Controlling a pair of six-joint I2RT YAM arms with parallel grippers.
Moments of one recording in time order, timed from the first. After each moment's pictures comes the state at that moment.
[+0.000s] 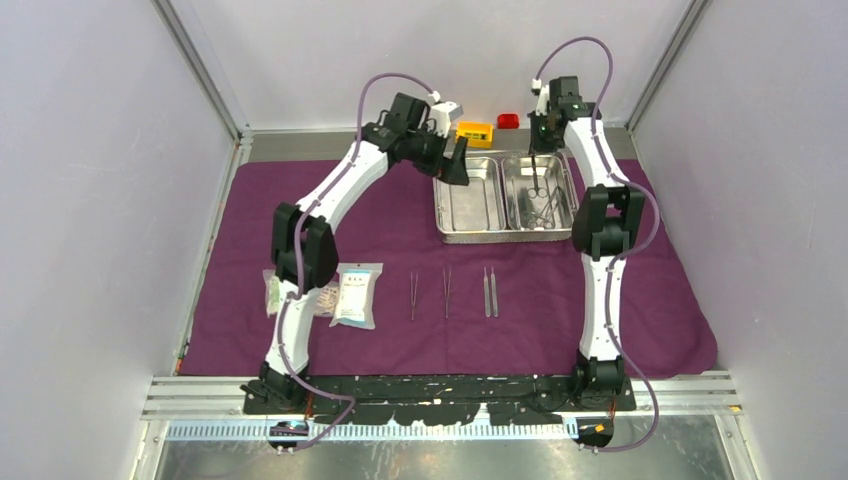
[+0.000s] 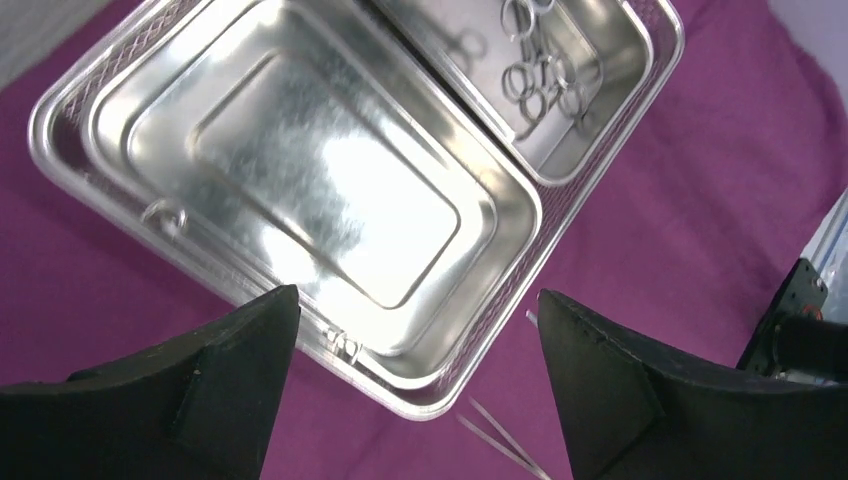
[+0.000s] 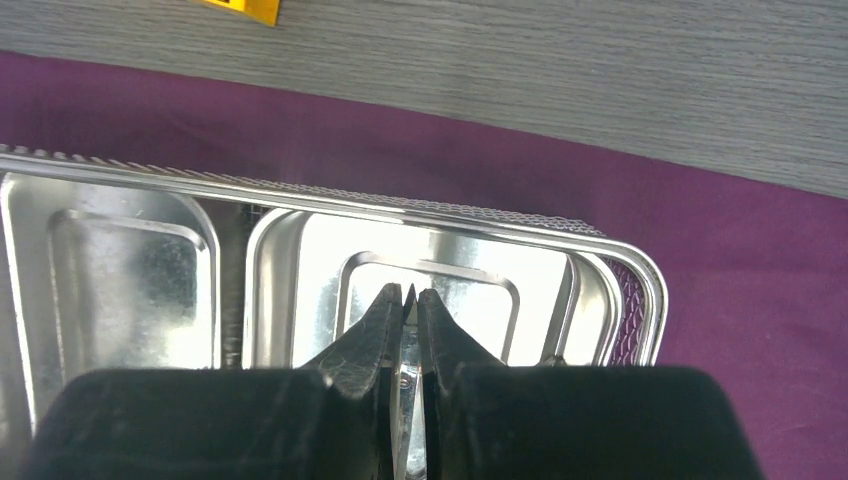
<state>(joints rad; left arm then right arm) -0.50 2.19 2.12 -0.69 0.52 -0.04 0.04 2.42 2.35 -0.84 -0.12 -0.05</state>
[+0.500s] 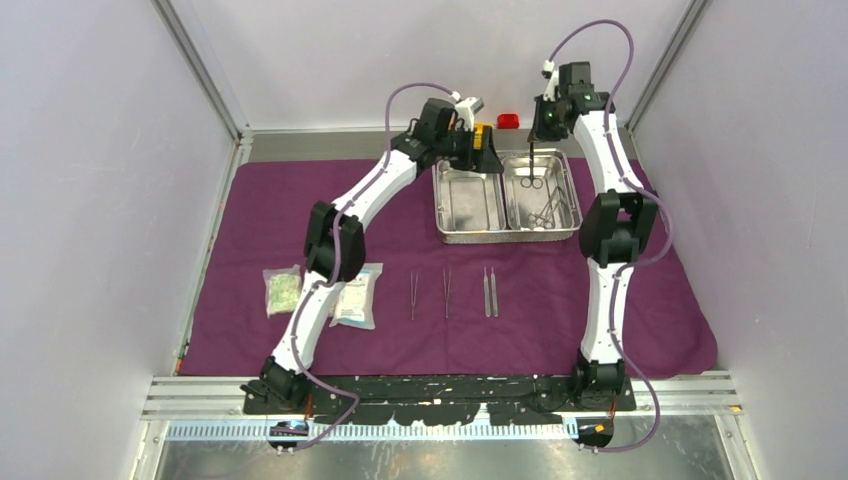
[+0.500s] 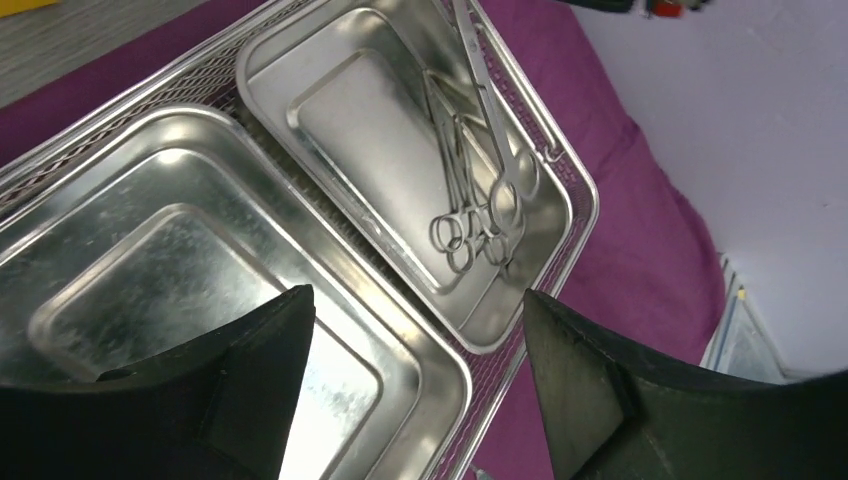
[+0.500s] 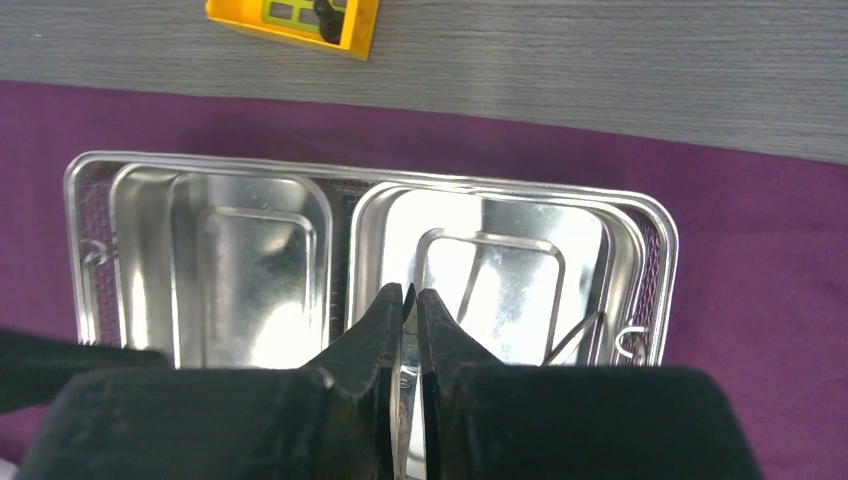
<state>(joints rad) -0.58 2.45 2.37 -0.42 0.54 -0.37 0.04 2.31 2.33 -0.86 -0.18 0.08</state>
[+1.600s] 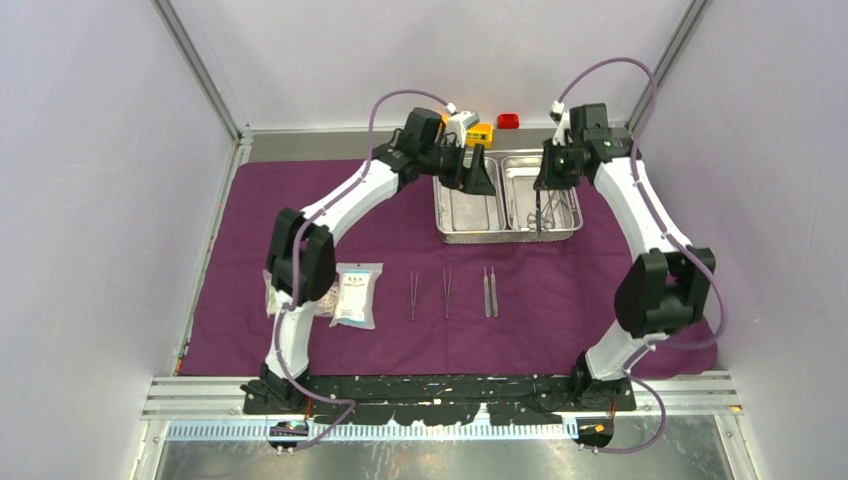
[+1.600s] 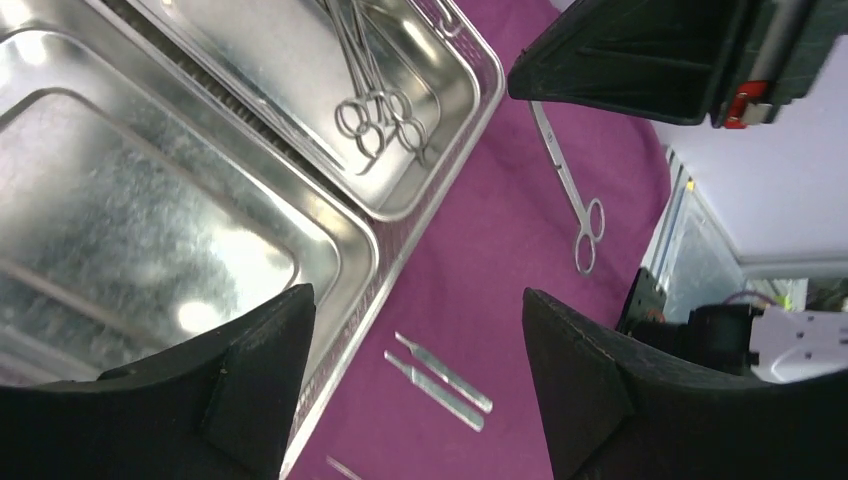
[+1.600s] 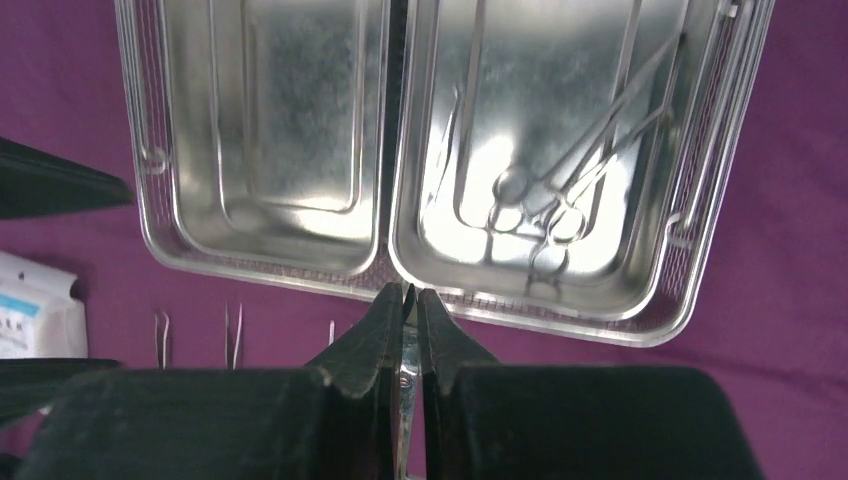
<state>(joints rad) -0.60 2.16 1.94 -0.33 0.65 -0.34 0.09 1.71 1.60 -0.80 -0.20 0.13</state>
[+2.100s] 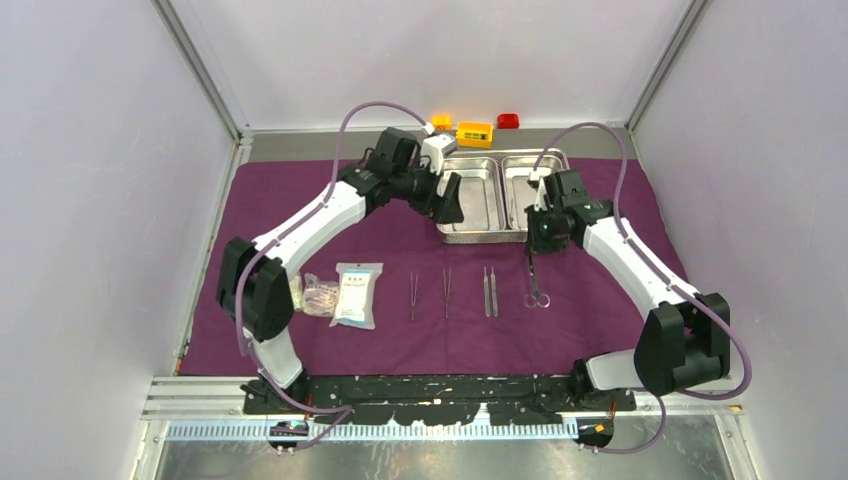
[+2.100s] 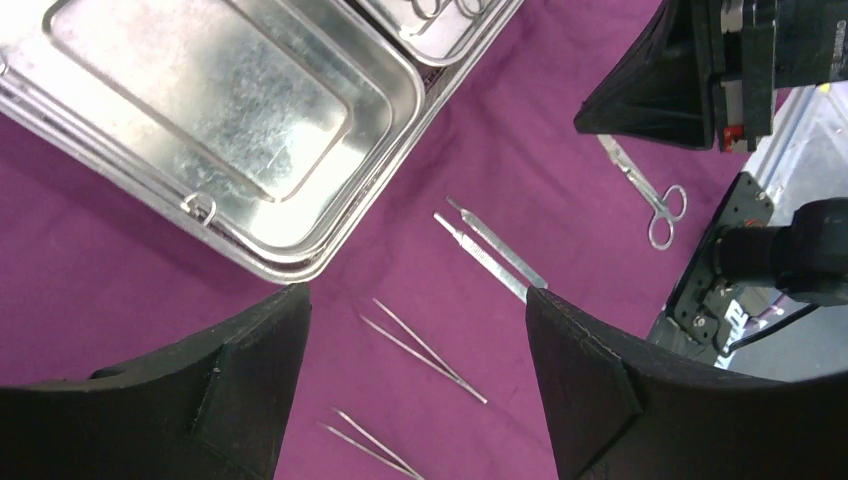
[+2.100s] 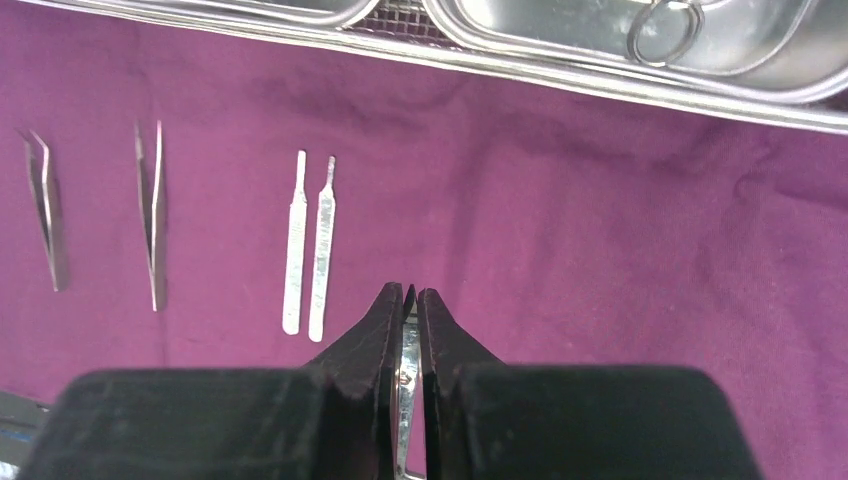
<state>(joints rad) -0.60 1.77 1.58 -0.46 0.50 -0.11 0.23 1.37 1.06 -0.73 -0.12 0.14</state>
